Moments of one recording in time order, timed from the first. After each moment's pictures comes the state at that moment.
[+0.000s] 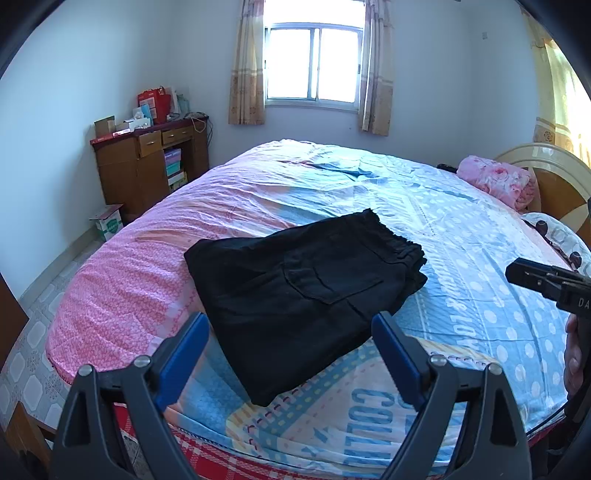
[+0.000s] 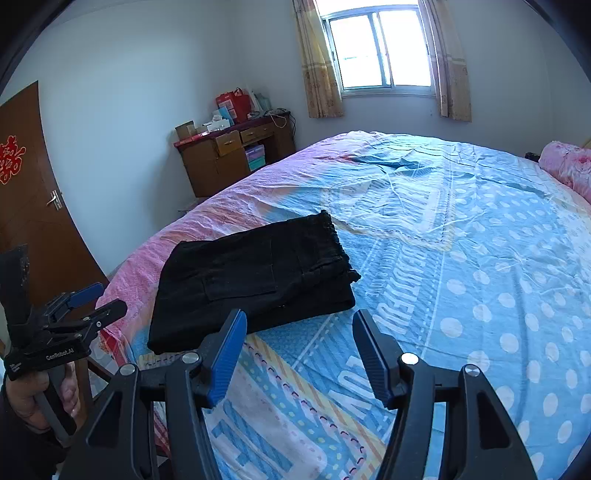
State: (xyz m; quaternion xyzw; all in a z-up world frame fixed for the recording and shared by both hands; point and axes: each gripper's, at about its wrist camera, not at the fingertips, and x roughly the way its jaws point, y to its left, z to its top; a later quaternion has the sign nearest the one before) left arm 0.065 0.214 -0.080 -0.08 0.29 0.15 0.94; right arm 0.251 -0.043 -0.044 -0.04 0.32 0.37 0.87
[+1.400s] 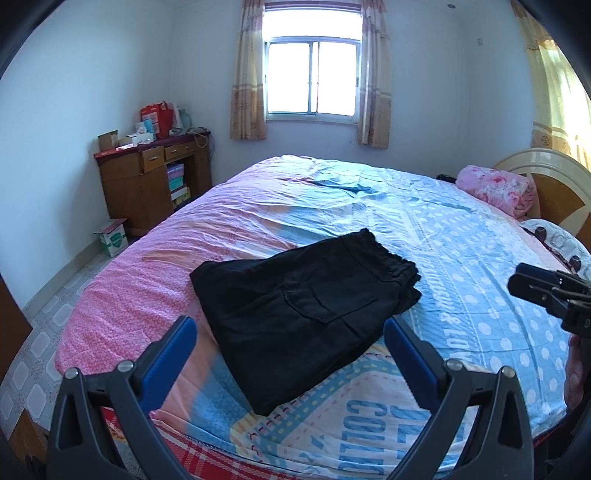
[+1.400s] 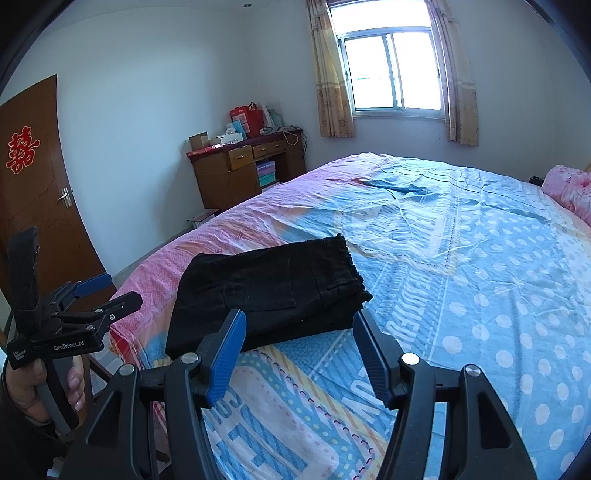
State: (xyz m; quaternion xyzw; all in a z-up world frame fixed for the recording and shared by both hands) left arm 0.058 0.206 -0.059 -0.07 0.27 0.15 0.95; right arm 0.222 -0.041 -0.023 -0.05 0.28 0.39 0.88
